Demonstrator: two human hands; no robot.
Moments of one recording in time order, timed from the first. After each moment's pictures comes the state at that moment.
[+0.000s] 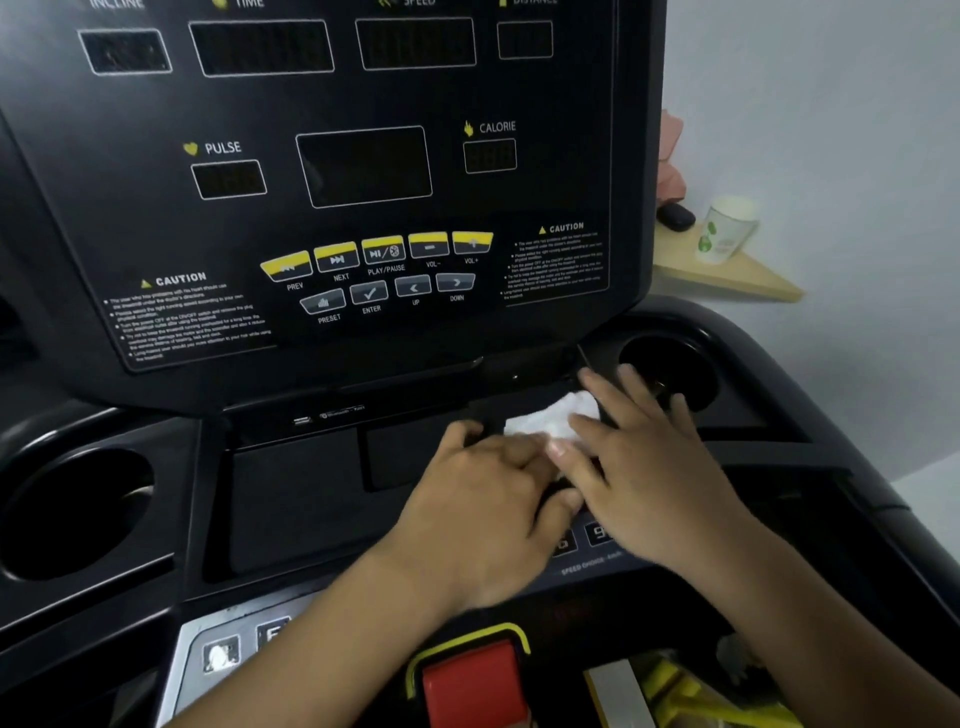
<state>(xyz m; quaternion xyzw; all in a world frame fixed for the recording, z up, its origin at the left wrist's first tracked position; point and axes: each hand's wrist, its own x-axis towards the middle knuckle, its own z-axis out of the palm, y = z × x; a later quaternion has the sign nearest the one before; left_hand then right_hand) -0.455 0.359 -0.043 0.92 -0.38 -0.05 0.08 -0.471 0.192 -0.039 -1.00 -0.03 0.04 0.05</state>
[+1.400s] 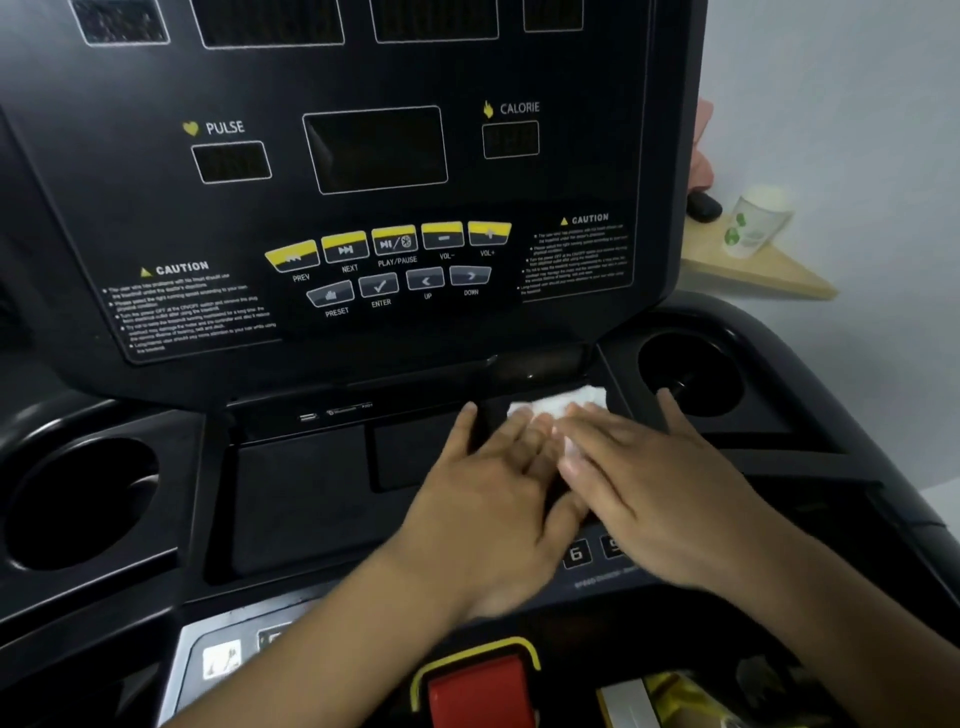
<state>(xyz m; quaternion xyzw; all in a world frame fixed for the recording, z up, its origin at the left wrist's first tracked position) -0.450 0.362 -0.054 0.93 -0.35 -0.09 0.08 -0.470 0.186 -0.033 -0.98 -0.13 0.11 0.07</state>
